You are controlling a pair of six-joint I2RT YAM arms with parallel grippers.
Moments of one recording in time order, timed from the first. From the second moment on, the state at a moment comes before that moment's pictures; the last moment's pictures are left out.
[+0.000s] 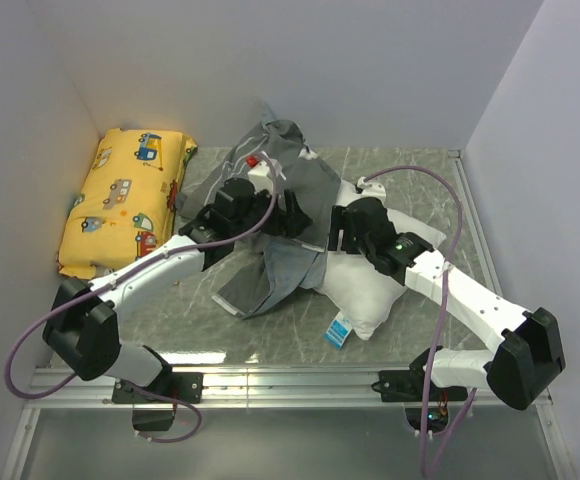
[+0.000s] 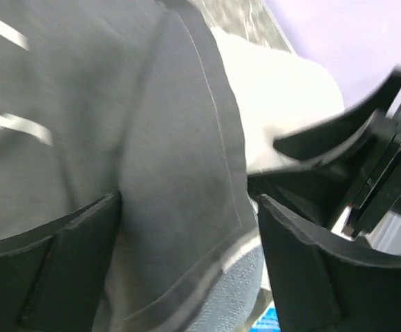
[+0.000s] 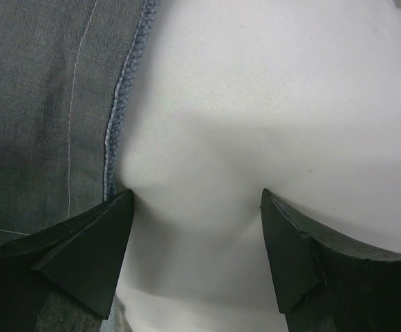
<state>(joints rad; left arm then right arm) -0.65 1.43 1.08 0.03 0.17 -0.47 0.61 1.24 0.97 -0.42 0.33 0.49</state>
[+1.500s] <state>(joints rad) -0.65 1.65 1.24 0.03 -0.19 -0.39 0.58 1.34 1.00 -0.38 0.30 0.48</state>
